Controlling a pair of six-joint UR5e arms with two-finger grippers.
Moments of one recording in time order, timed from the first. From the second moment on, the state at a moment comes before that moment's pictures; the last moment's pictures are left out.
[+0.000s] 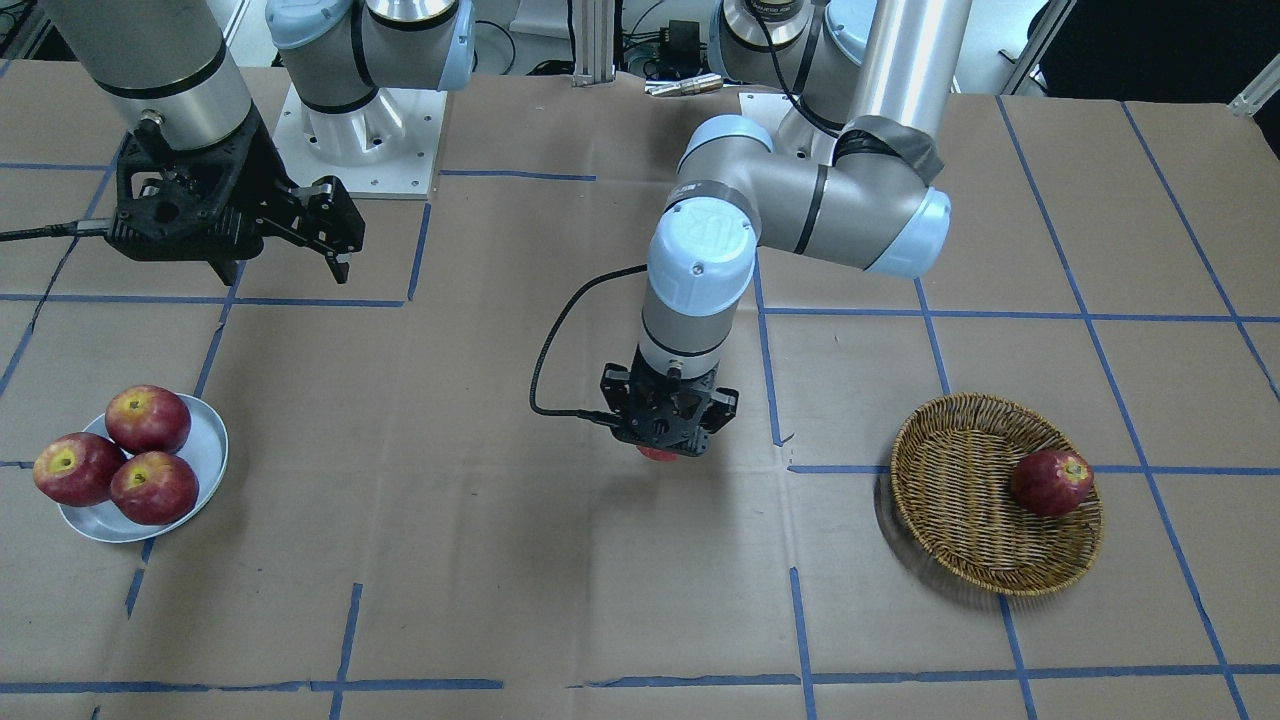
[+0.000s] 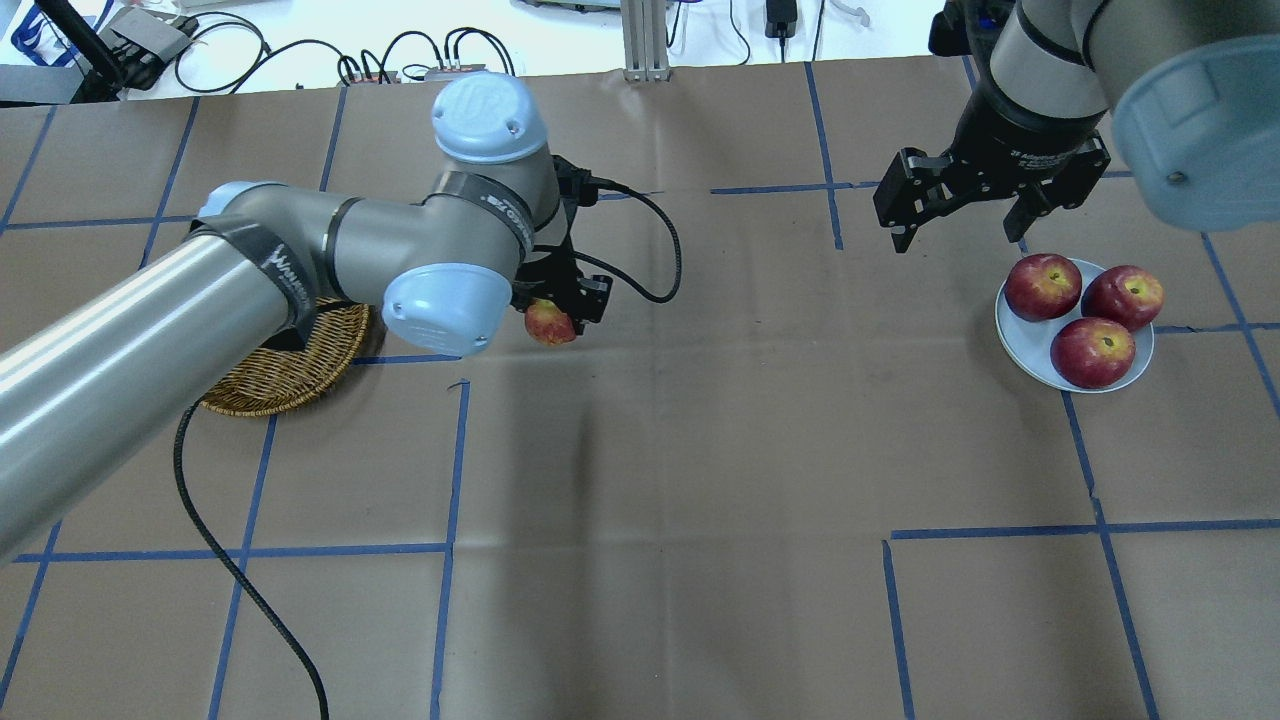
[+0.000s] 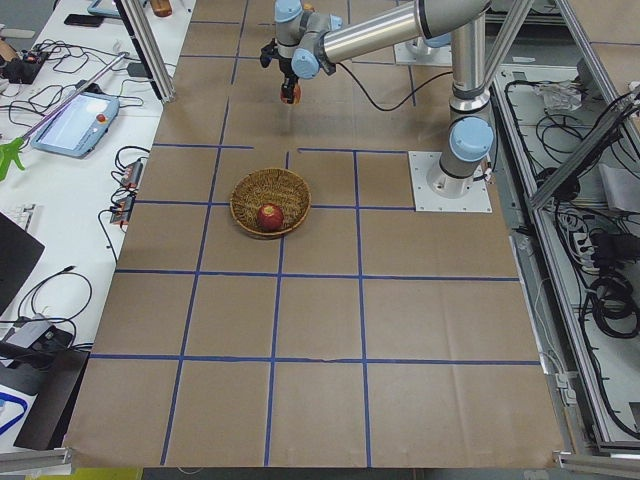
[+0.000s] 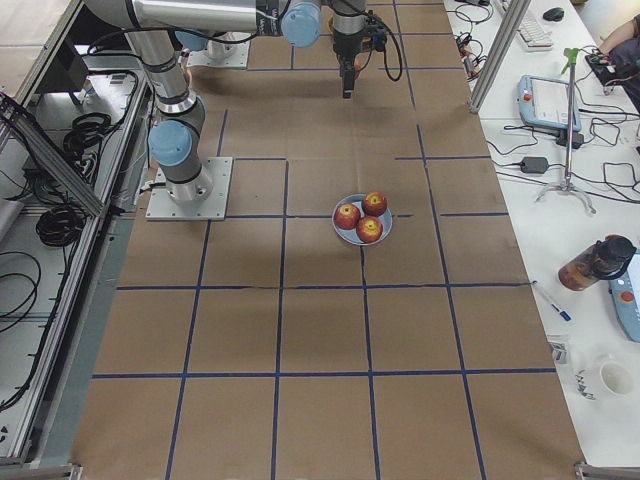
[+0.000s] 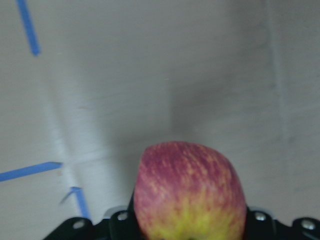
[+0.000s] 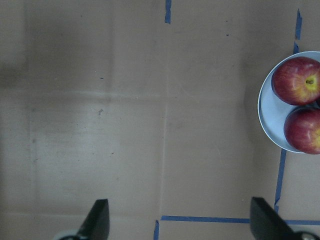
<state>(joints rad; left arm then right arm) -1.86 -1.99 -1.70 -1.00 1.55 -0.06 1.55 -1.58 1.64 -1.65 -1.58 -0.07</state>
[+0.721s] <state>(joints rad) -1.93 -2.19 -1.58 -0.90 1.53 -0.13 1.55 -1.58 1.64 -1.65 -1.58 -0.07</state>
